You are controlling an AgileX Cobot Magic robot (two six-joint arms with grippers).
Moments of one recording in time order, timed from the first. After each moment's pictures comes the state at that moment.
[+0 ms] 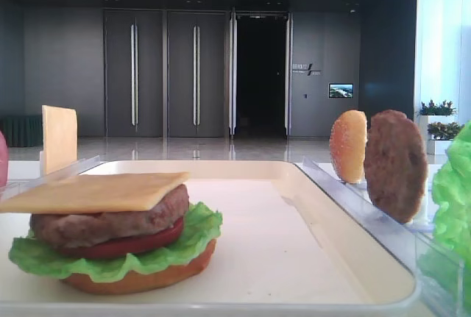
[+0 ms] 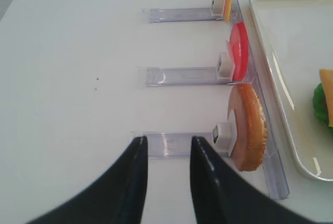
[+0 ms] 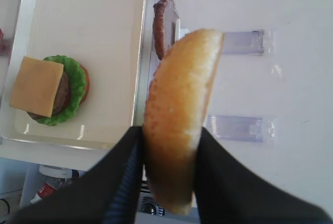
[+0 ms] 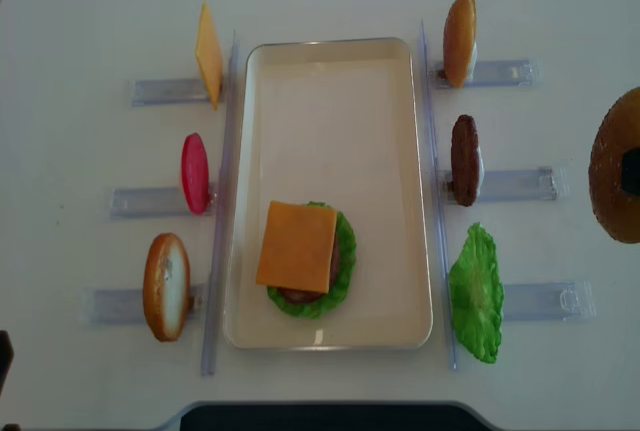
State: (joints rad) left arm 0.12 -0.02 -0.47 -0.04 1.11 0.10; right arm 0.36 0.78 -0.98 0.16 1.23 0.27
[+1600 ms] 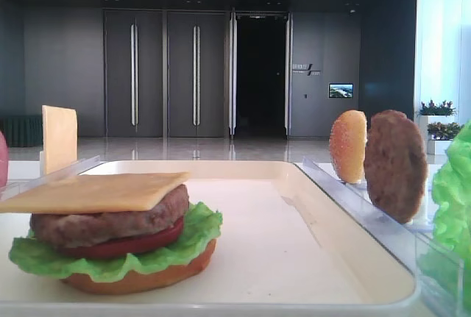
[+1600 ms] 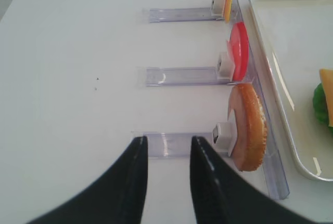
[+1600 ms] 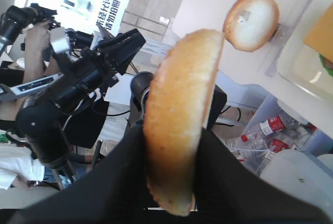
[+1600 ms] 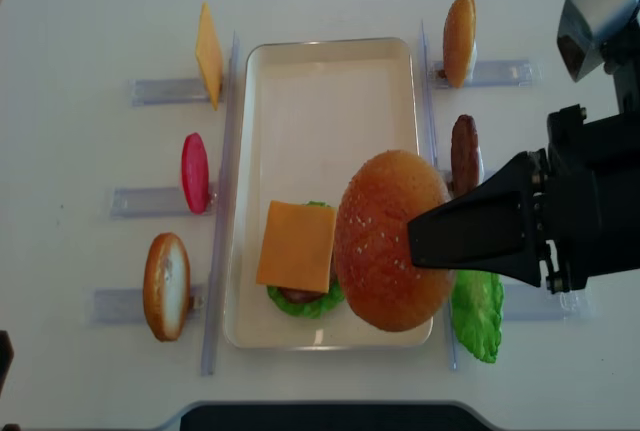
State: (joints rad) left arm 0.12 -0.02 -0.47 -0.04 1.11 0.10; right arm 0.36 1.03 -0.75 1.32 1.18 -0.54
